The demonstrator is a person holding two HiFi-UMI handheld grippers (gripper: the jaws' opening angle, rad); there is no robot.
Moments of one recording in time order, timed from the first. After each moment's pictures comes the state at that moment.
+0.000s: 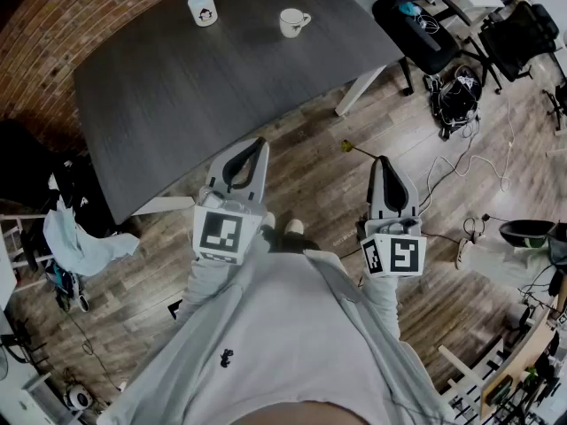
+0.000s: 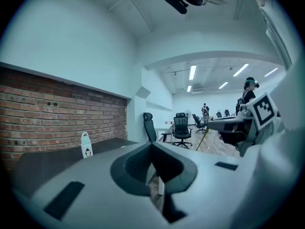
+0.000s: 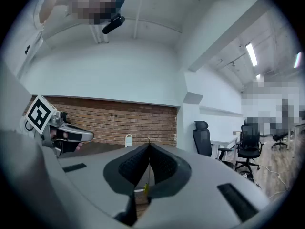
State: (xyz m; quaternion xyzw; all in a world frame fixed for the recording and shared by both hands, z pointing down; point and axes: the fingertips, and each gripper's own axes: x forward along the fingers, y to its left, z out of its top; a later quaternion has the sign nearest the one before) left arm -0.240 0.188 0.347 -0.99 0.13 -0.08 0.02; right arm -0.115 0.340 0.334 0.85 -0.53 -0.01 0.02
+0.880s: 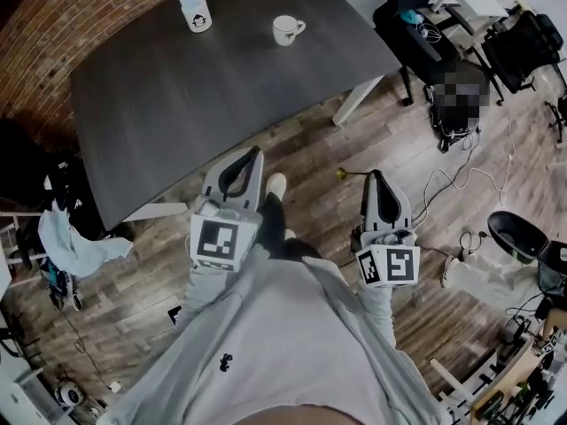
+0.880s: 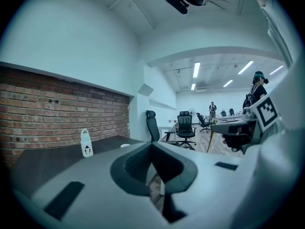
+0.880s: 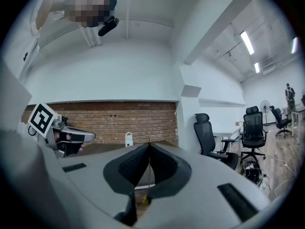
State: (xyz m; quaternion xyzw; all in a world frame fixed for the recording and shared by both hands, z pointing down) left arm -0.207 0.193 0.366 -0.98 0.15 -0.09 0.04; right arm -0.078 0.351 0.364 0.84 -0.54 0.03 -0.01
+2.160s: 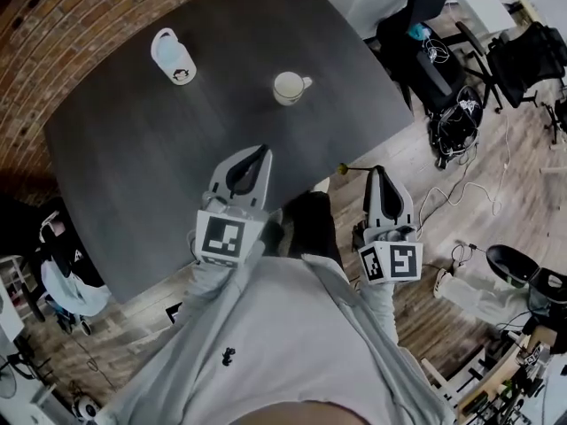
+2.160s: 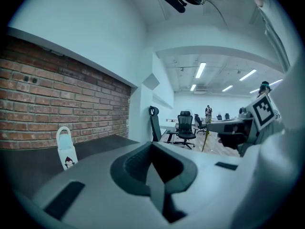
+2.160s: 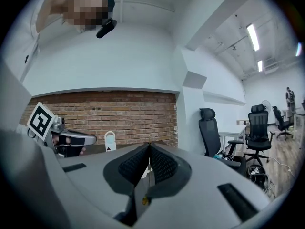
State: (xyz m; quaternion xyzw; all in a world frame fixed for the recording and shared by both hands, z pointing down) left arm -0.037 -0.012 0.382 -0.99 0.11 -0.11 -0.01; right arm 0.080 0.139 0.364 0.85 -0.52 0.05 0.01
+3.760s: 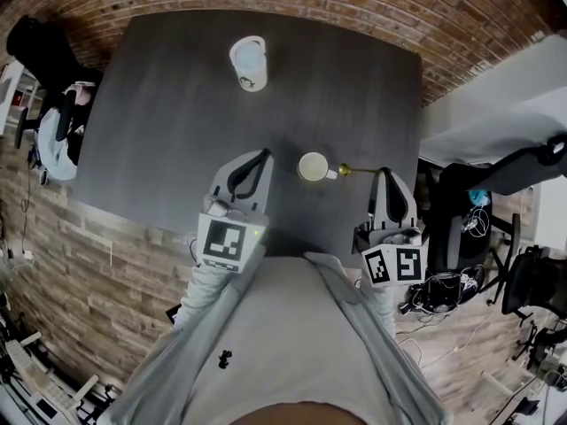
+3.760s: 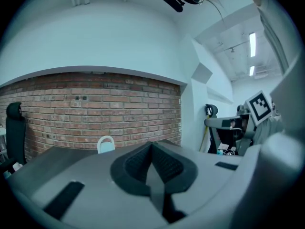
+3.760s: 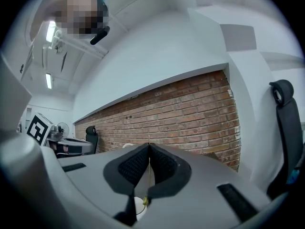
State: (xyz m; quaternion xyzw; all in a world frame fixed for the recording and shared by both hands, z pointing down) left arm 0.025 -0.121 0.358 -0.88 0.46 -0.10 -0.02; right arm 0.221 -0.094 0.339 0.60 -0.79 0.05 -0.03
